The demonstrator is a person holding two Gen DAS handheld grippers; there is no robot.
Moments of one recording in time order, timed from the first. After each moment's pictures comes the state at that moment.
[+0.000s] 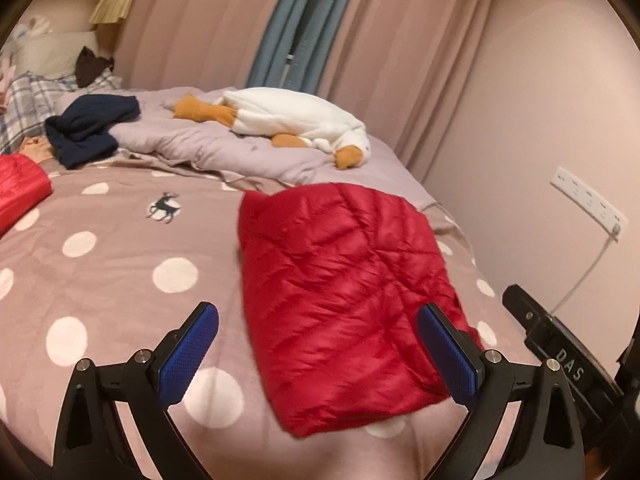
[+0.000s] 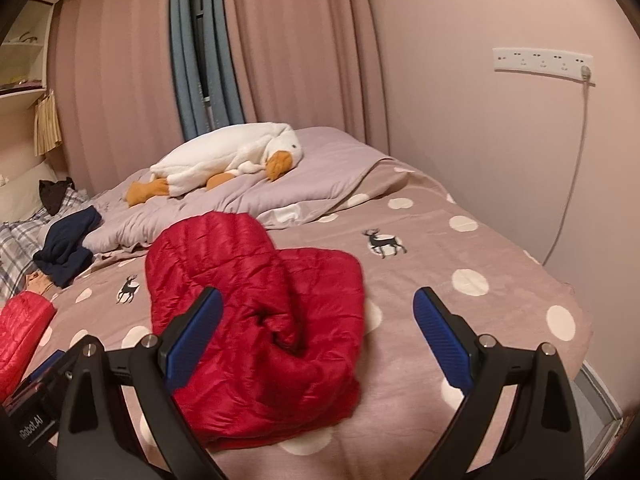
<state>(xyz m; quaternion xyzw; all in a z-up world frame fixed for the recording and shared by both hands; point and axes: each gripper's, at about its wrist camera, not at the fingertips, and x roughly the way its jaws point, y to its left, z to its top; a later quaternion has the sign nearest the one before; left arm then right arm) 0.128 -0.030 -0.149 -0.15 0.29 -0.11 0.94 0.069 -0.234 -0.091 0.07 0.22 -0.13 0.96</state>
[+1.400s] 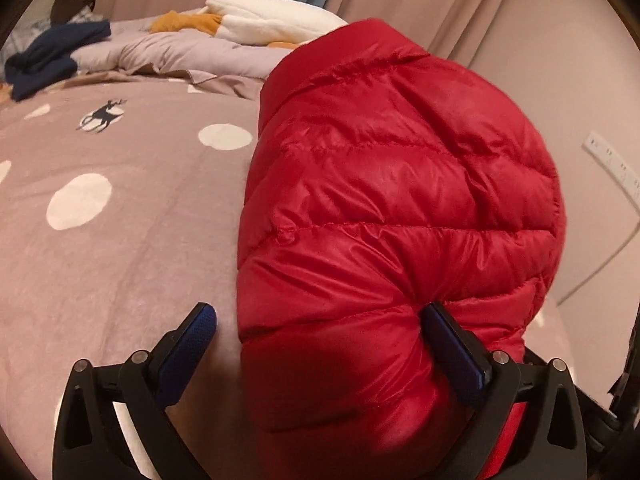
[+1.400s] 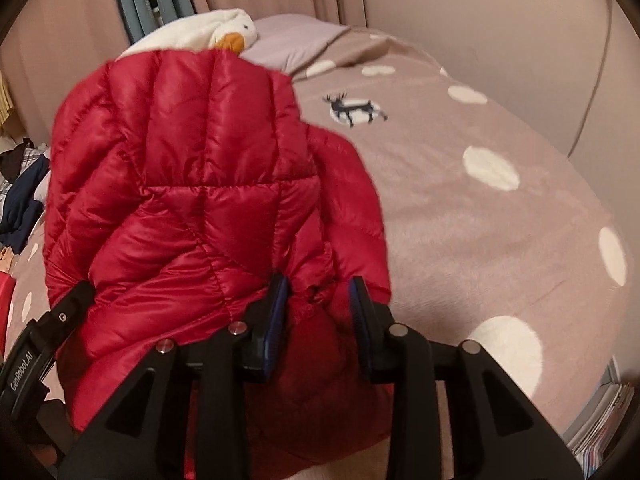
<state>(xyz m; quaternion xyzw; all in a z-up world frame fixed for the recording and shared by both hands) 0.232 -0.088 -0.273 -0.14 0.40 -0.13 0.90 0.148 -0.314 -0.218 0.12 0.40 -0.15 0.90</state>
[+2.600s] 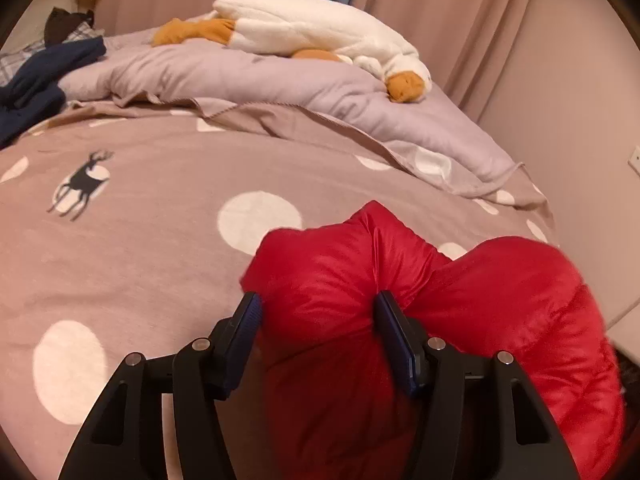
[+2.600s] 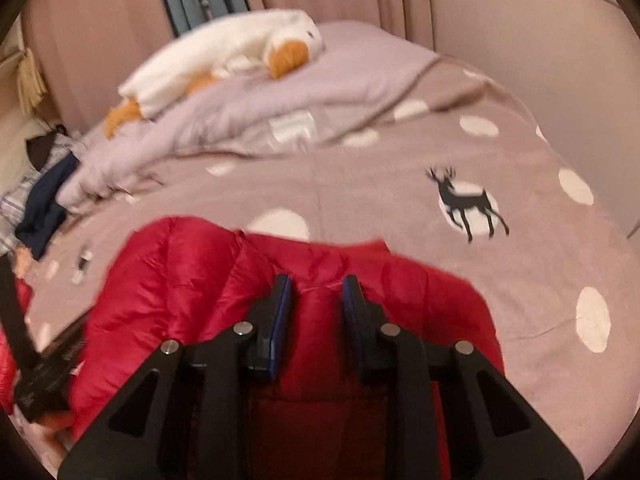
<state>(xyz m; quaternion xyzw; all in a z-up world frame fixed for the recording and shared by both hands) 0.349 -0.064 -0.265 -0.12 0.40 -0.09 0.90 0.297 -0.302 -0.190 0.09 0.40 -0.06 0.91</state>
